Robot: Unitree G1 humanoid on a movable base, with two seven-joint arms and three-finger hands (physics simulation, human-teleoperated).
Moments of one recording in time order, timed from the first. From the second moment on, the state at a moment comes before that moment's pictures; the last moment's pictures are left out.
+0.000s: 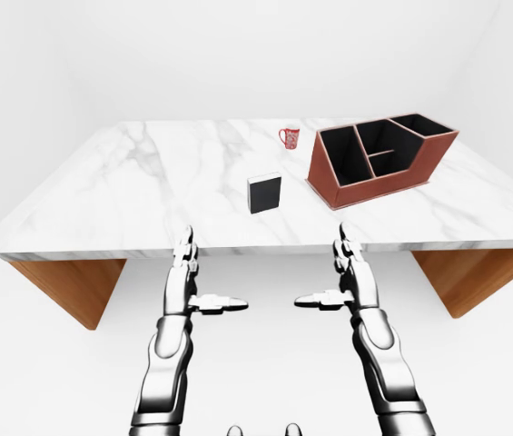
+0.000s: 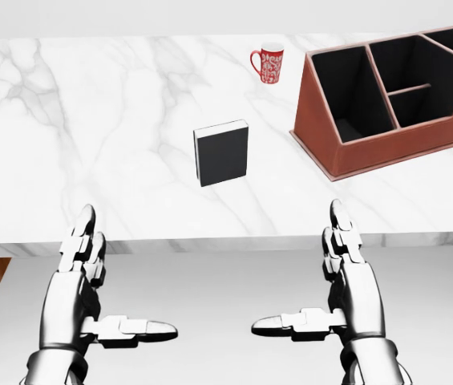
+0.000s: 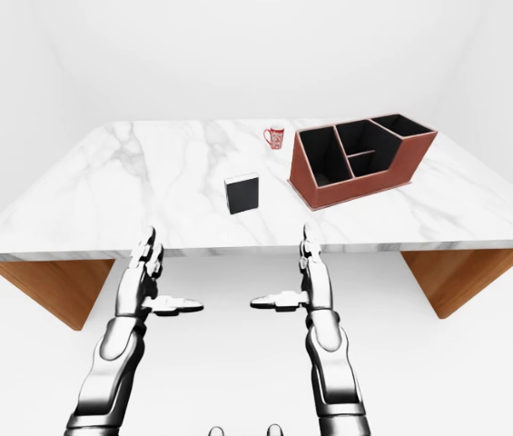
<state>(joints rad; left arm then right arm) 0.01 0.01 0.01 -0.01 0.01 -0.01 -0.01 0.00 -0.01 -0.01 0.00 0.00 0.00 0.01</state>
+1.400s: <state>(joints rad) 0.02 0.01 0.02 -0.05 0.03 -0.08 -0.02 0.04 -0.11 -0.48 -0.77 0.20 0.09 0.10</state>
